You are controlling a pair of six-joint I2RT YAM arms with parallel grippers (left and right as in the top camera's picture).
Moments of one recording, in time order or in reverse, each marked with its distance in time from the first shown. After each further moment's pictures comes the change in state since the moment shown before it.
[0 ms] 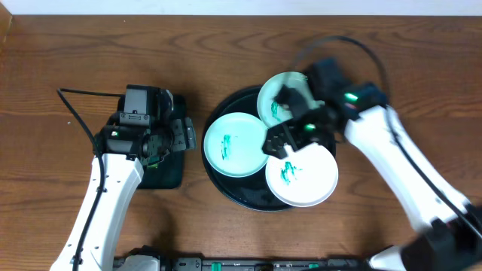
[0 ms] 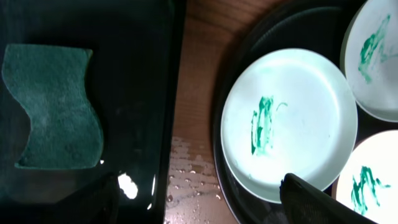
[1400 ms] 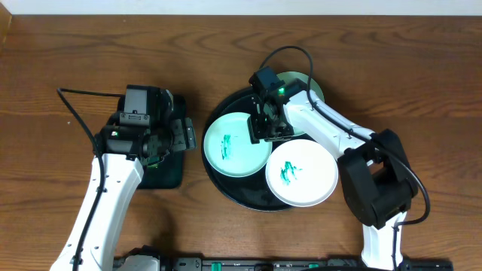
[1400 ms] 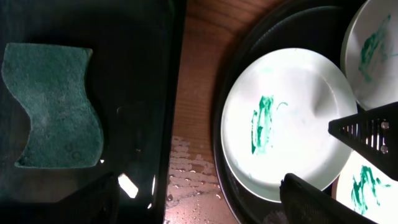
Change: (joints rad) left arm 0.000 0.000 0.000 -0.001 0.000 0.000; right arm 0.105 0.420 0.085 0.229 0.258 0.446
